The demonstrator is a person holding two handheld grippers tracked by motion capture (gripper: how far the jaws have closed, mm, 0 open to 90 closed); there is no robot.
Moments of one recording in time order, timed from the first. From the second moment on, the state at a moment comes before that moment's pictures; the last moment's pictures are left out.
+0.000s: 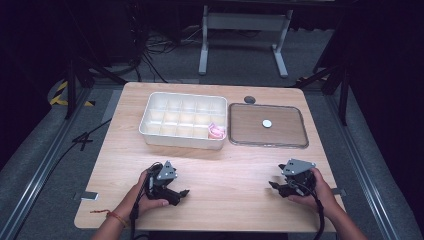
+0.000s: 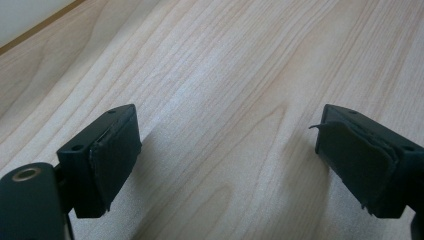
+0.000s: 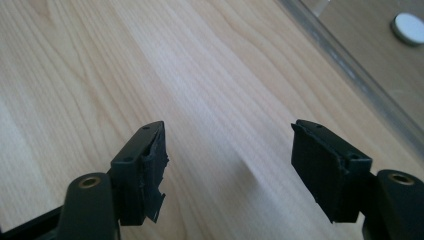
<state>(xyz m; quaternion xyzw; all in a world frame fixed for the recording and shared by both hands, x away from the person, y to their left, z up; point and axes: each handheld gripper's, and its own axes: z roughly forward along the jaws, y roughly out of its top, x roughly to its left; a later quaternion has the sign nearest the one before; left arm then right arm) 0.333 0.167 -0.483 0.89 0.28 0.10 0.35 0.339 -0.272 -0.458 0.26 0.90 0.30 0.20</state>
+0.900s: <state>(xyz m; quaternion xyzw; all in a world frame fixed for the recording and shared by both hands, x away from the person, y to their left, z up) 0.334 0.167 -0.483 0.89 0.28 0.10 0.35 0.320 -0.326 -0.487 0.35 0.84 0.38 0.15</state>
